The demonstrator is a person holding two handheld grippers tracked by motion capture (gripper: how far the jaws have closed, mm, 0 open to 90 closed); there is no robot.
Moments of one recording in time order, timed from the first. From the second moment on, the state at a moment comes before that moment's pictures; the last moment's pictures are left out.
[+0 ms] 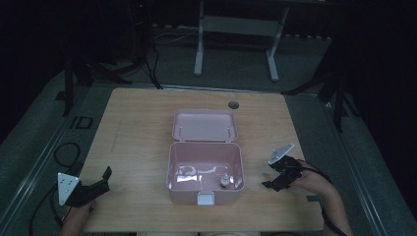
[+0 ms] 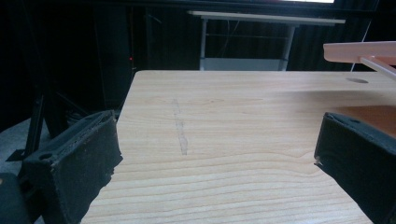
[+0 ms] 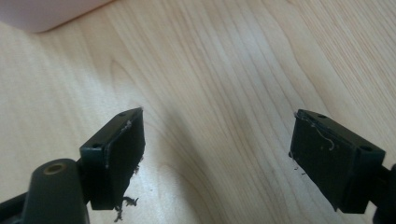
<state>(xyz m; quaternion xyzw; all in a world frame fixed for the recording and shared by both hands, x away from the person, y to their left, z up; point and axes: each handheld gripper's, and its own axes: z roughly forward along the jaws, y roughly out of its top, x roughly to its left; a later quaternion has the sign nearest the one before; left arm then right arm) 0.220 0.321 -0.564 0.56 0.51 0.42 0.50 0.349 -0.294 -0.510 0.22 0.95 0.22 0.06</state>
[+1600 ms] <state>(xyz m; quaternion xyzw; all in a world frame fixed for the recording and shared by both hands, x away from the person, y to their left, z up) 0.220 0.321 -0.565 0.56 0.51 0.42 0.50 0.329 -0.319 -0.552 0.50 0.73 0.30 0.36</state>
